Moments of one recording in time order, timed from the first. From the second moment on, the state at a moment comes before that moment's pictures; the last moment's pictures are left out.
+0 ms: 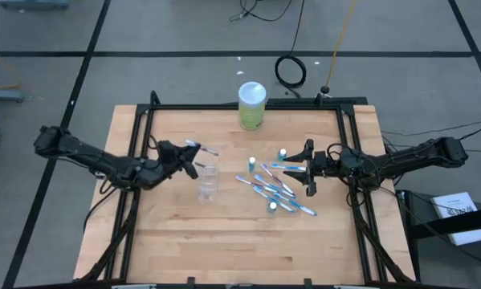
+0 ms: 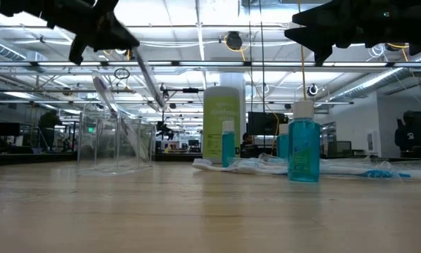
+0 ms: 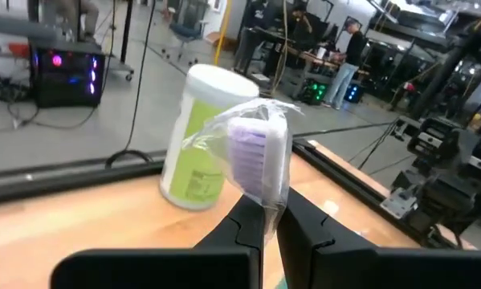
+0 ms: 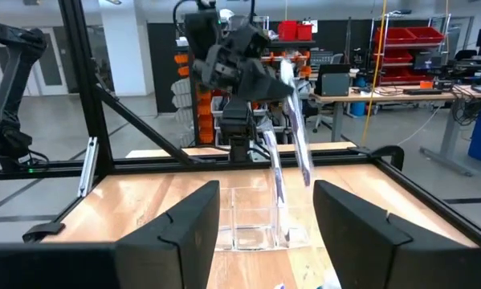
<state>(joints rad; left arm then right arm) -0.29 0.96 0.48 0.30 -1.00 -0.55 0.08 0.85 0.29 0.63 0.10 0.04</state>
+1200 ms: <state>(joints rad) -0.24 1.09 0.44 0.02 -0.98 -1.05 0.08 0.85 0.29 0.63 0.11 0.04</state>
